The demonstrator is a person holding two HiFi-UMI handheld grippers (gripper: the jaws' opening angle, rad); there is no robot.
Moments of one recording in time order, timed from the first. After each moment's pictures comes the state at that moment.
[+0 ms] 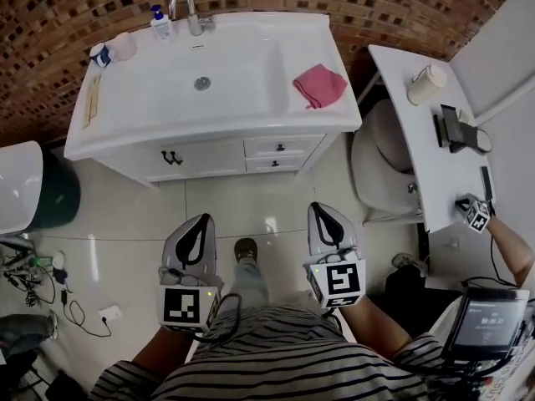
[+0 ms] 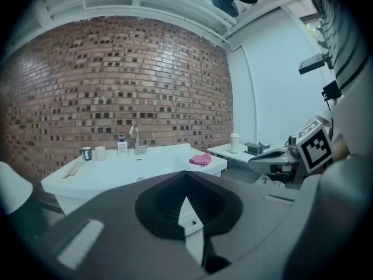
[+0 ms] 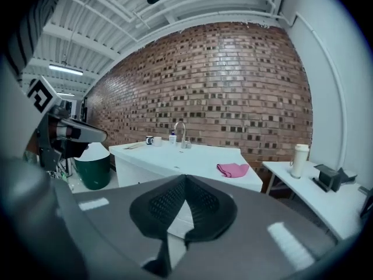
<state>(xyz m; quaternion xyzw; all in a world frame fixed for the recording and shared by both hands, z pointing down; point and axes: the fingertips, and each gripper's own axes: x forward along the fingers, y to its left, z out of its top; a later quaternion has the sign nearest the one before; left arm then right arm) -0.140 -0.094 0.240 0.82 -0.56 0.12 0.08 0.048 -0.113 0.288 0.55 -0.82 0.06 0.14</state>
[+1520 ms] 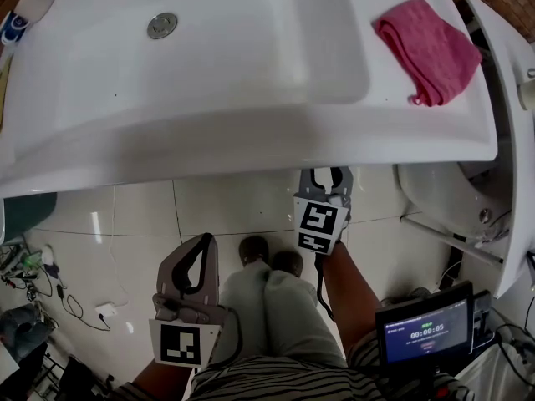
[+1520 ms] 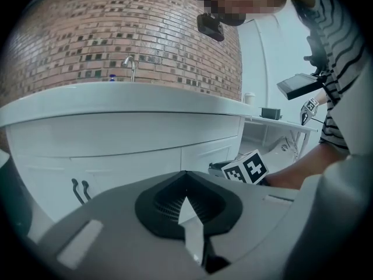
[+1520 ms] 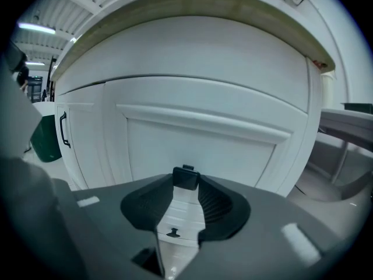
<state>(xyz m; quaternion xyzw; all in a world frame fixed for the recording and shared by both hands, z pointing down) -0.149 -0.229 0.521 0.81 -0.53 0.18 0.17 0.033 -0.361 0.662 0.63 -0.73 0.10 0.24</state>
